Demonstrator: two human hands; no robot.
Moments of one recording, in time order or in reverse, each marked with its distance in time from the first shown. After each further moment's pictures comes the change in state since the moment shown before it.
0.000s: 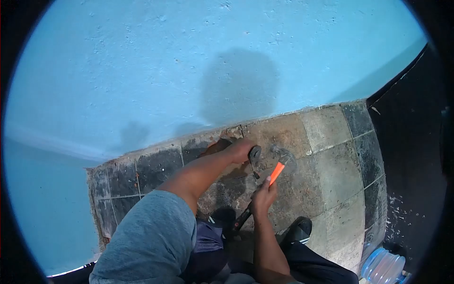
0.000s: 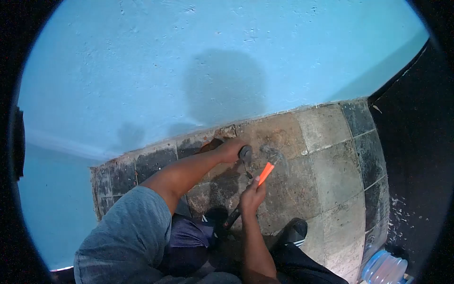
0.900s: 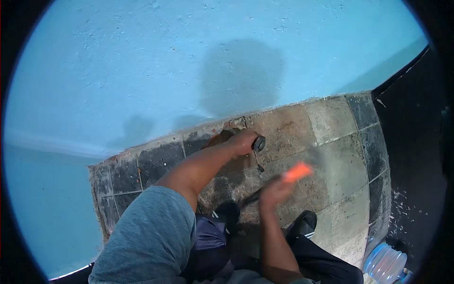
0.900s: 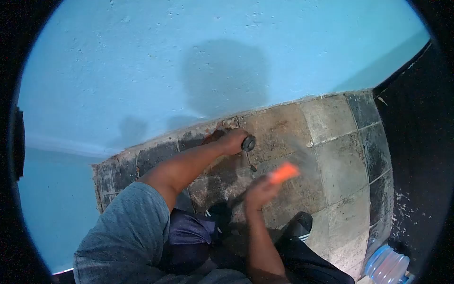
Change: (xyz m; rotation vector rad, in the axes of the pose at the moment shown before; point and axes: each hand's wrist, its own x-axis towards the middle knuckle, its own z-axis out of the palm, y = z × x) left_hand 0.004 -0.020 0.010 0.102 0.078 0.055; right_hand 0.001 -0.007 0.002 -0.113 0.359 -0.408
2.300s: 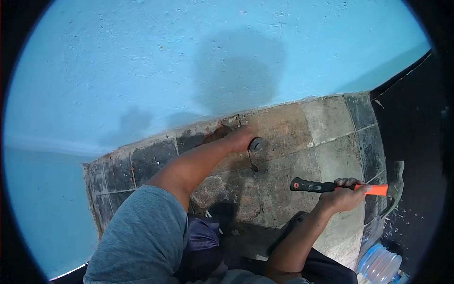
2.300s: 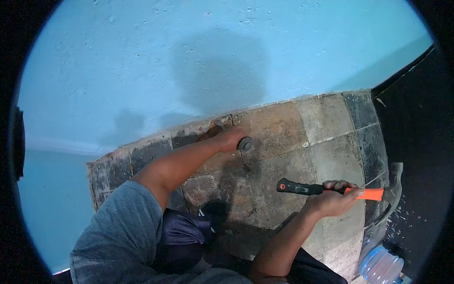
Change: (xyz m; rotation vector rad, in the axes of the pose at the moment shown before) left_hand 0.020 -0.003 -0.001 0.074 -0.195 0.030; right_hand 0.155 -0.129 -0.089 0.591 0.458 0.053
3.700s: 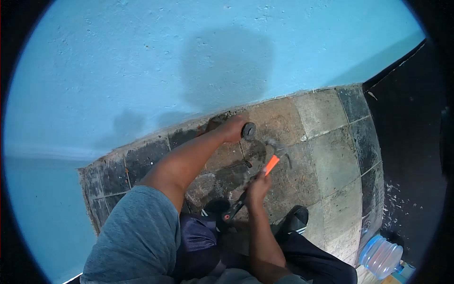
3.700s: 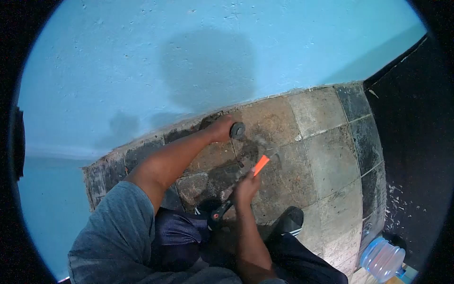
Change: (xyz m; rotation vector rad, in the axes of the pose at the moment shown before) left_hand 0.005 0.007 -0.019 -0.036 0.192 -0.038; right_hand -0.147 0.177 -0.085 -0.536 -0.568 0.658
